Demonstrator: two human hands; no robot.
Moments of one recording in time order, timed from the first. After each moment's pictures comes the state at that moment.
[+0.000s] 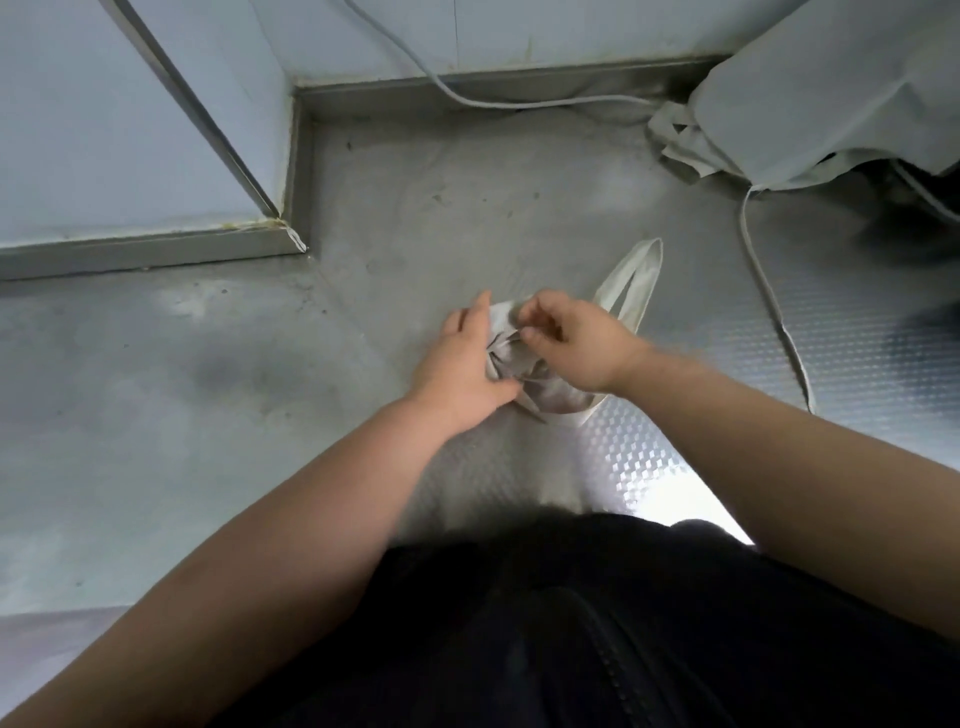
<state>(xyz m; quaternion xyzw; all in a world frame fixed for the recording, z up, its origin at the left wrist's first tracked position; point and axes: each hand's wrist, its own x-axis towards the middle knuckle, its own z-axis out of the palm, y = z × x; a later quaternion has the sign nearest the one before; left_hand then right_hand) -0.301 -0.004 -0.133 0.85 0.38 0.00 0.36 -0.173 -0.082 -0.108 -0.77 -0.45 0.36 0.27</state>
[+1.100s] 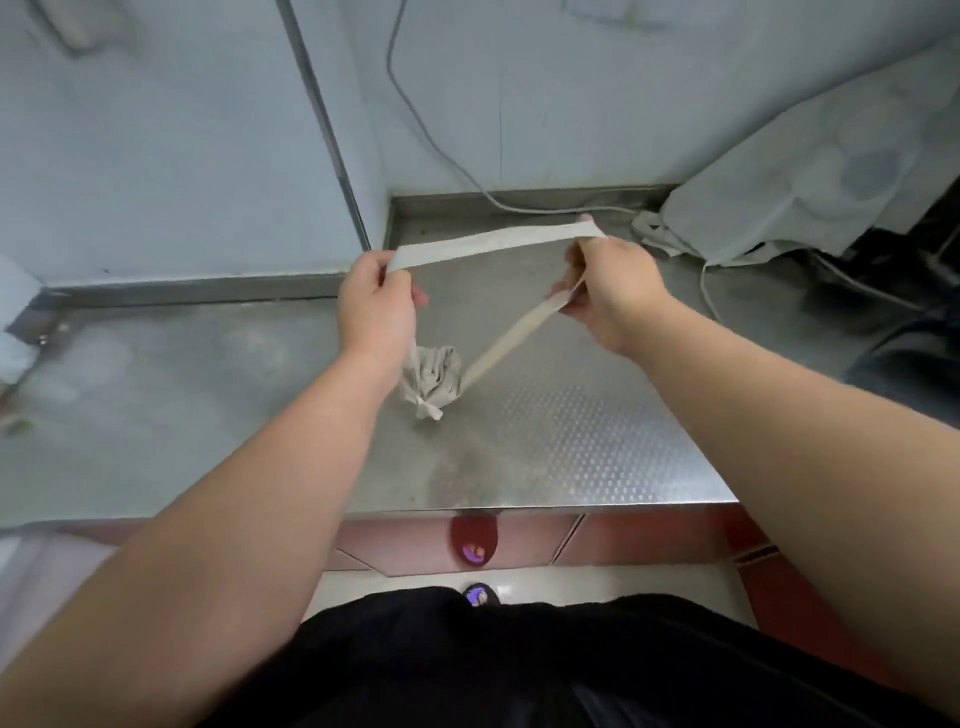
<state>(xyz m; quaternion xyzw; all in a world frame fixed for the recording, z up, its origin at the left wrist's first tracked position) -0.394 -0.020 -0.012 0.58 0.48 0.42 0.51 -0.250 -0.130 0.025 -0.67 -0.14 0.36 0.63</state>
